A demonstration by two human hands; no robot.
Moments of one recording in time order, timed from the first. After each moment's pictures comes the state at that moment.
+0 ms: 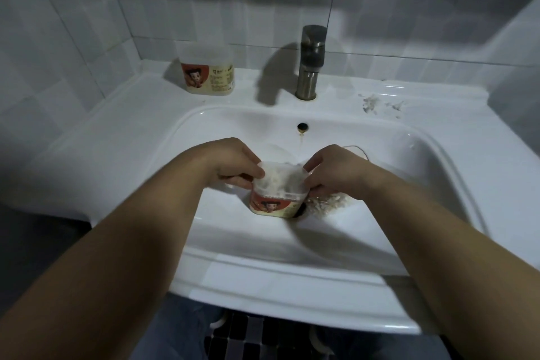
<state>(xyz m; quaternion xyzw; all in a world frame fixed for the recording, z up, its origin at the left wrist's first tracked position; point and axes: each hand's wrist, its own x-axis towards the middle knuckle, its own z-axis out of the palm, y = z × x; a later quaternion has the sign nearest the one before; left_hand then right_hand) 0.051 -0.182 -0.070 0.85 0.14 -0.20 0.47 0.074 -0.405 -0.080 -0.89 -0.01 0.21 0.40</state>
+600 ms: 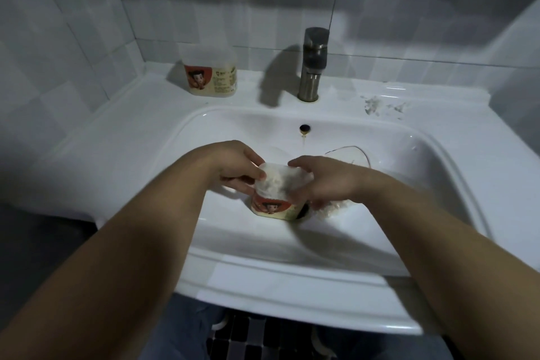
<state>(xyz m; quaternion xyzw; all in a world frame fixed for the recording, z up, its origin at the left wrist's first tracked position) 0.051 -0.179 -0.072 0.82 0.15 -0.24 0.50 0.065 -0.397 -0.077 -0.89 -0.16 0.27 0.32</state>
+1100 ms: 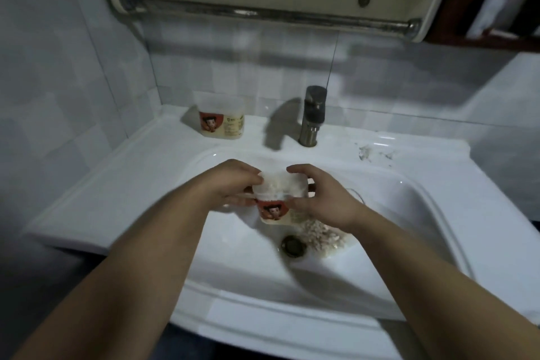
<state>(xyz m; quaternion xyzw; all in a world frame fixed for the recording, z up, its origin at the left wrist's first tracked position) 0.045 -0.176 -0.033 0.77 0.15 -0.14 0.60 0.070 -0.392 -0.066 -0.85 -0.20 0.09 0.47</state>
